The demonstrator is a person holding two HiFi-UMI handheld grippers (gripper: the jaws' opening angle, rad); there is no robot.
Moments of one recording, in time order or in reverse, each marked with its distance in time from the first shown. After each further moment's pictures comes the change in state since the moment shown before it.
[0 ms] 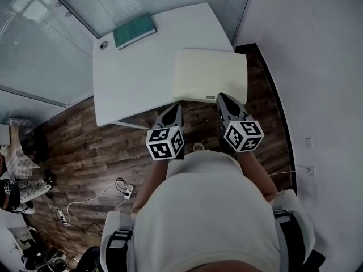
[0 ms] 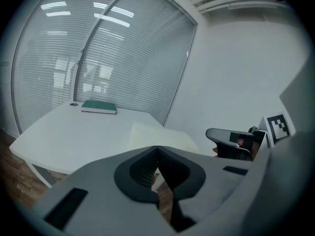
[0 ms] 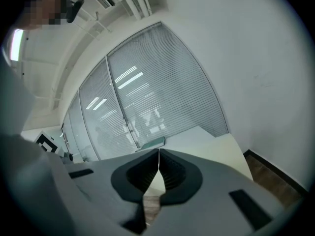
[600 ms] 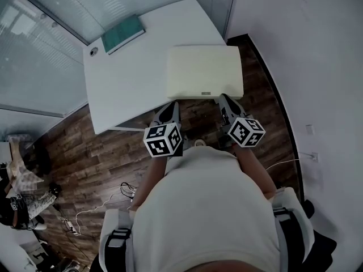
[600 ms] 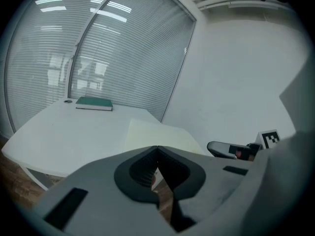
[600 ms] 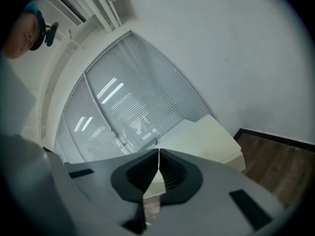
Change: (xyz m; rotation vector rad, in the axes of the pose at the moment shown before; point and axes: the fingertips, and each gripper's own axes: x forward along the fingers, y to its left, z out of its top) left arm 0.017 0.007 -0.008 0.015 0.043 -0.043; right arm -0.012 -0.042 -0.040 0.275 -0.063 -0.077
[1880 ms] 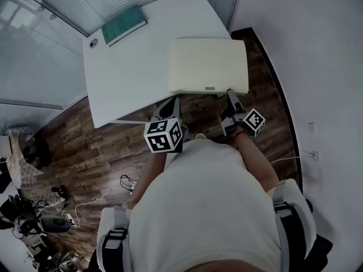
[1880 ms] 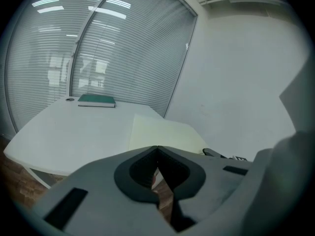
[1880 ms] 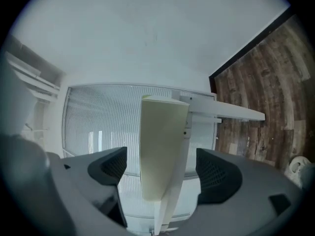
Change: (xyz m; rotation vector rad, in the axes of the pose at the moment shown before) left arm 0.008 0.014 -0.012 0.013 0.041 0.025; right arm 0.021 -0.107 -0.069 0.818 -0.091 0.050
